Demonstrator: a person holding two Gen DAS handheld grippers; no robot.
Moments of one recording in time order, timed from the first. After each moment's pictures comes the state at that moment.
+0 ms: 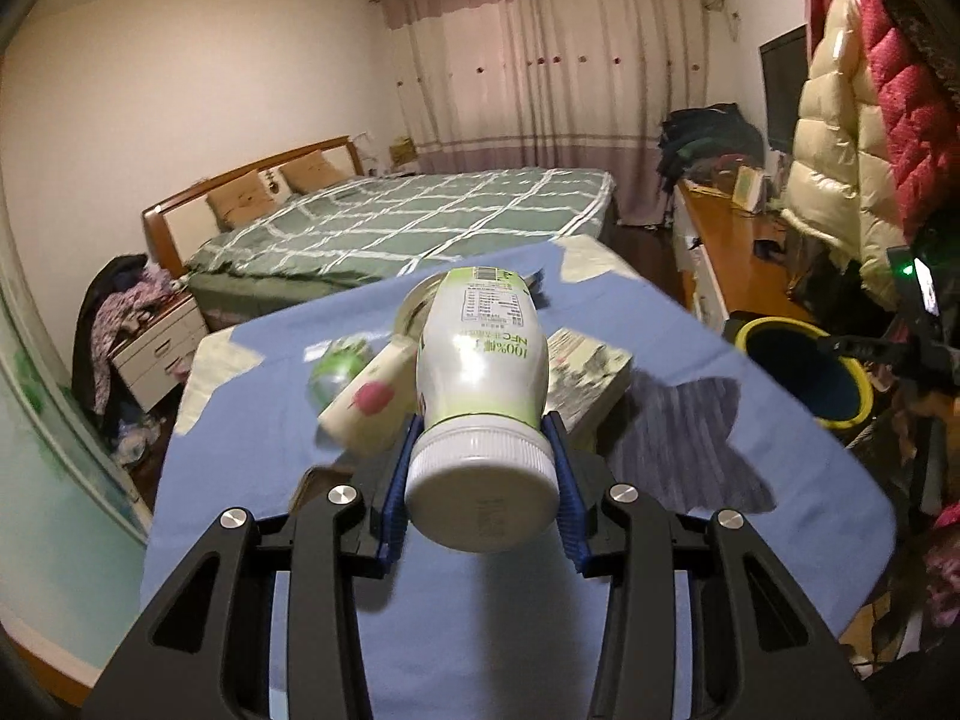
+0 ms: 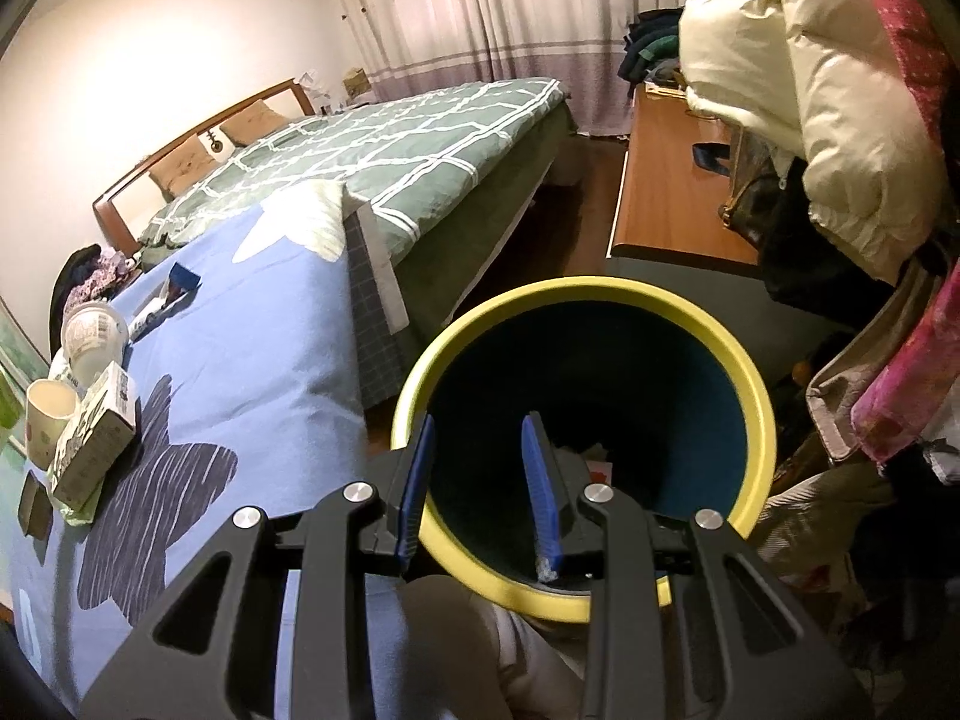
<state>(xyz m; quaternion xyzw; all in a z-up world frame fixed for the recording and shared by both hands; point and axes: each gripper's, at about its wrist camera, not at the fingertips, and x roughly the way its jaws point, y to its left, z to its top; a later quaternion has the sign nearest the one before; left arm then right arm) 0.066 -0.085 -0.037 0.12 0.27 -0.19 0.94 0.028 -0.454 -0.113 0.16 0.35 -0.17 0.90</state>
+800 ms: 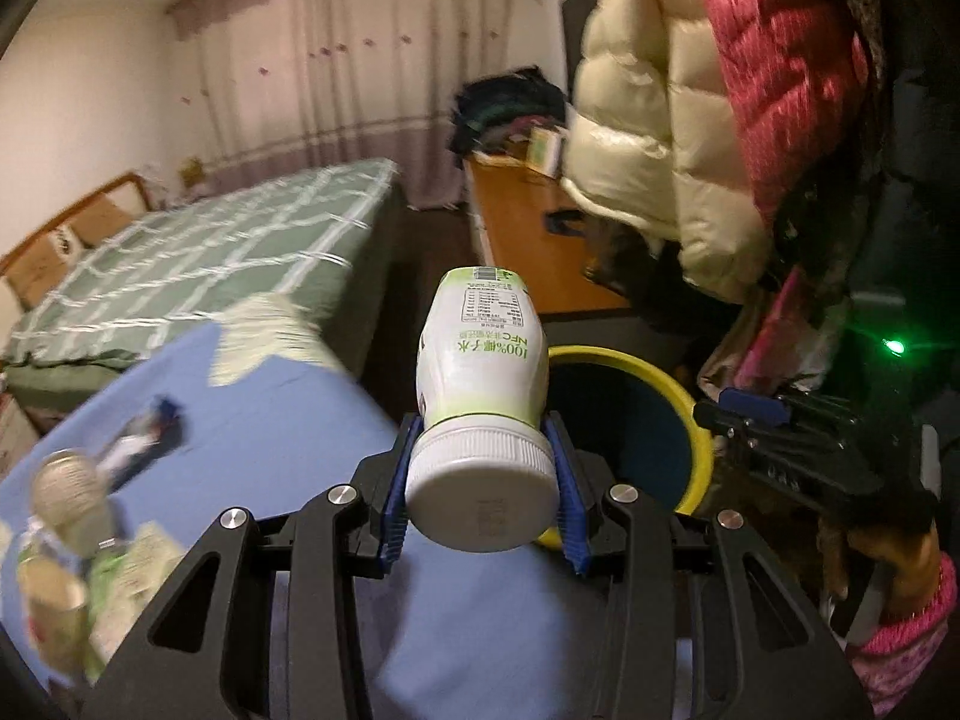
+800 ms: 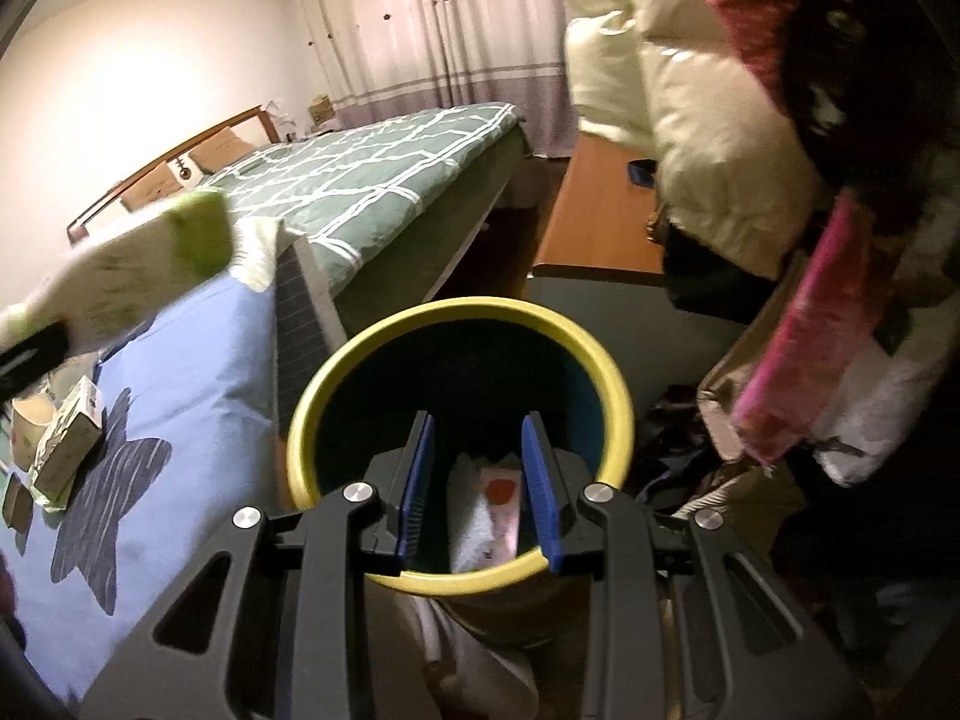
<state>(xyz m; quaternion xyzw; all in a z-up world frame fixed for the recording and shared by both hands) 0.101 -0.375 -0.047 0.16 0.29 -0.42 0.85 -0.038 -0.507 -0.101 0.16 0.33 -0.23 0.90</state>
